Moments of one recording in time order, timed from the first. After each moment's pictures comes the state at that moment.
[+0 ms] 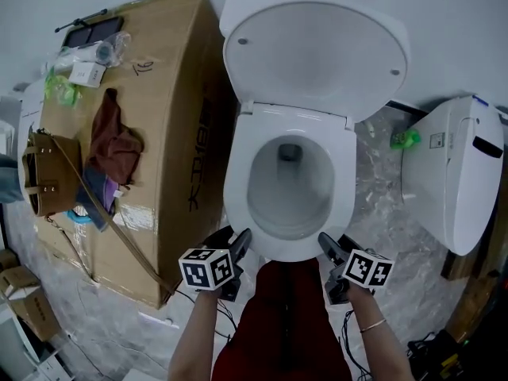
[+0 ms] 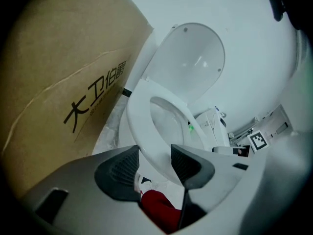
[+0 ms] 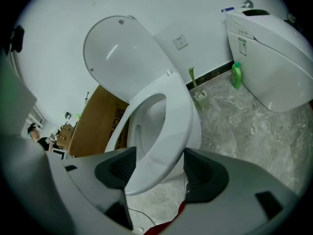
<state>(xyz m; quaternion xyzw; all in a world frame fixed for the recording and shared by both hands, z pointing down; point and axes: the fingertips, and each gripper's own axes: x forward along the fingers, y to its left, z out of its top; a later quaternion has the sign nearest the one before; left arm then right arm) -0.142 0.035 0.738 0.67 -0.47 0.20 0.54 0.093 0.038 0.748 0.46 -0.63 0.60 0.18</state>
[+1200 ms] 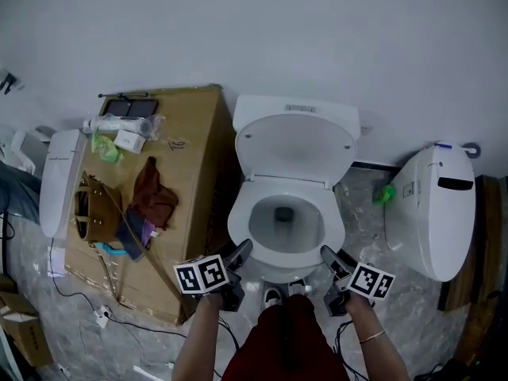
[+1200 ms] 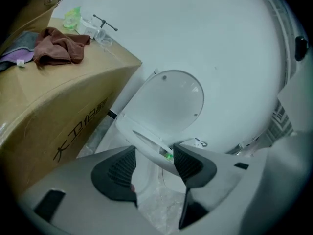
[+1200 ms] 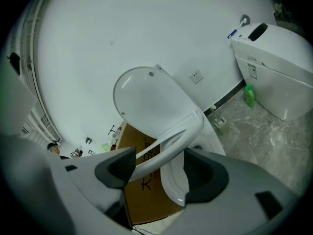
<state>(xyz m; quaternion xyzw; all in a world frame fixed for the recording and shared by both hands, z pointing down) -0.136 -0.056 0.570 0.70 -0.48 0.06 0.53 0.105 -0.043 0.583 0.47 -0.68 0.57 0.02</state>
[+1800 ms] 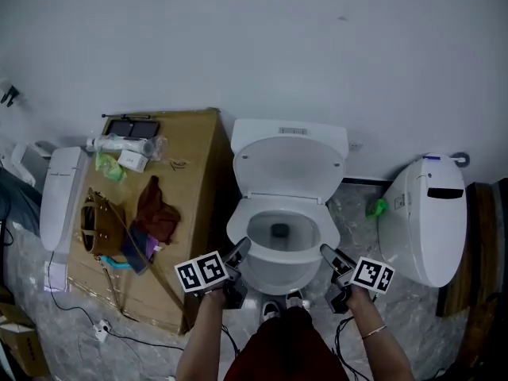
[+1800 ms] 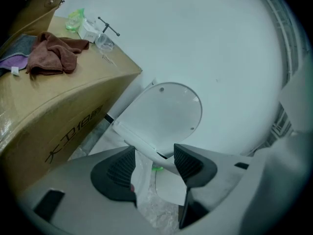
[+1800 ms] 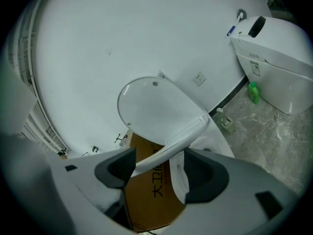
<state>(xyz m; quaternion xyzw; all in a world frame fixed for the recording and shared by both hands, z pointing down) -0.135 -0.089 0.537 0.68 -0.49 0.01 0.54 0.112 -0.073 0.548 0.45 -0.67 0.59 -0.03</state>
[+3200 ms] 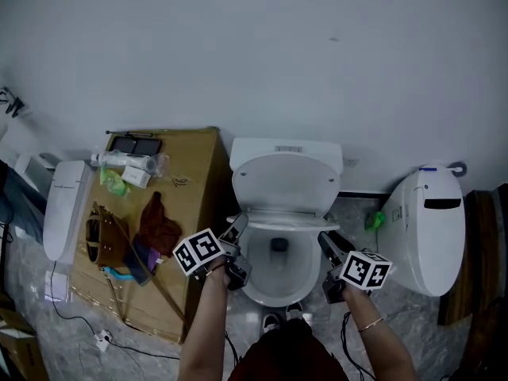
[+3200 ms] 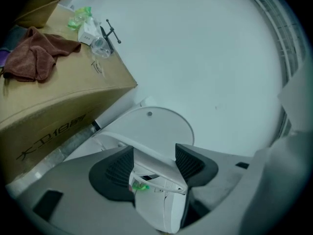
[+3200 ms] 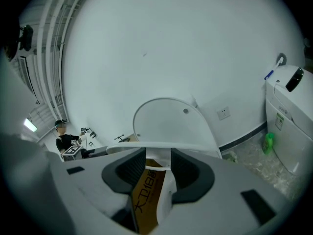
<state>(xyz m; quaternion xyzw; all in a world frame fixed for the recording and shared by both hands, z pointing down) -0.133 -0.179 0.482 0.66 -0.50 -0.11 0.55 0.106 -0.142 0.479 0.48 -0.77 0.42 0.02</state>
